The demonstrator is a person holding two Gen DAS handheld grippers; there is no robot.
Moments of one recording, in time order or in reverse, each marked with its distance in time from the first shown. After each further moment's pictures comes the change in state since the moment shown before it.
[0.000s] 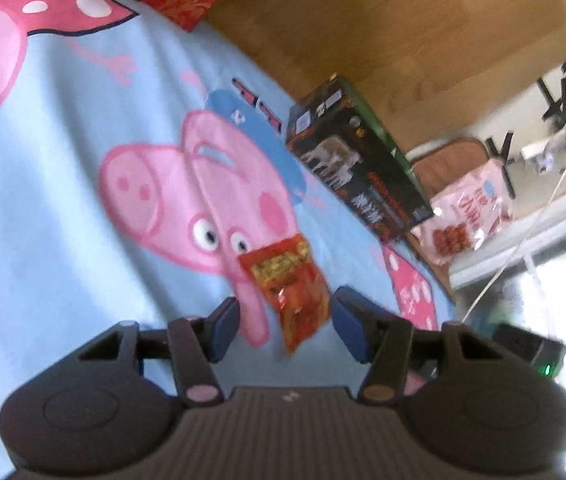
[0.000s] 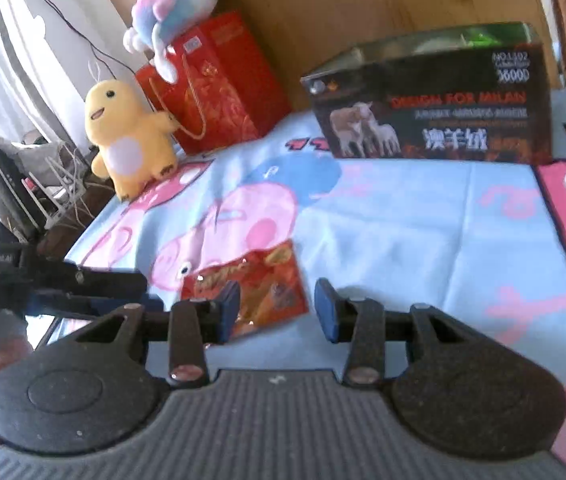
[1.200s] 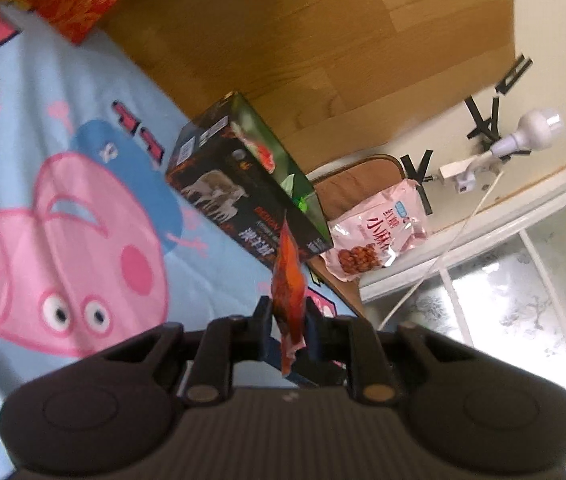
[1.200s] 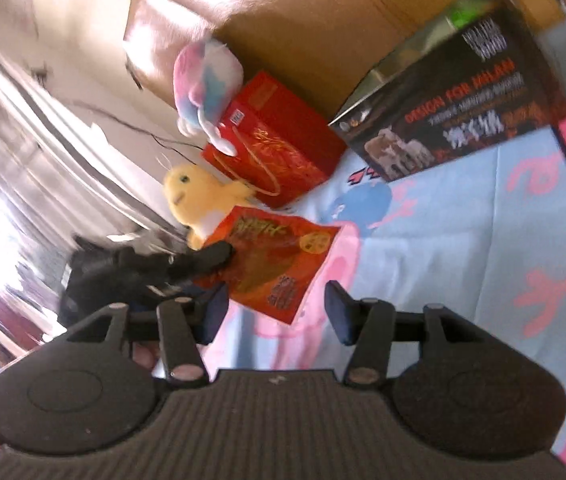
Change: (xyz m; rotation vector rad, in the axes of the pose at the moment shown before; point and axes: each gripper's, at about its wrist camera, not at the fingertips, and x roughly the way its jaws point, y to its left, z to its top) left arm 0.015 -0.045 0.041 0.024 0.007 -0.250; right arm -0.026 -0.064 0.001 0.331 -0.081 0.401
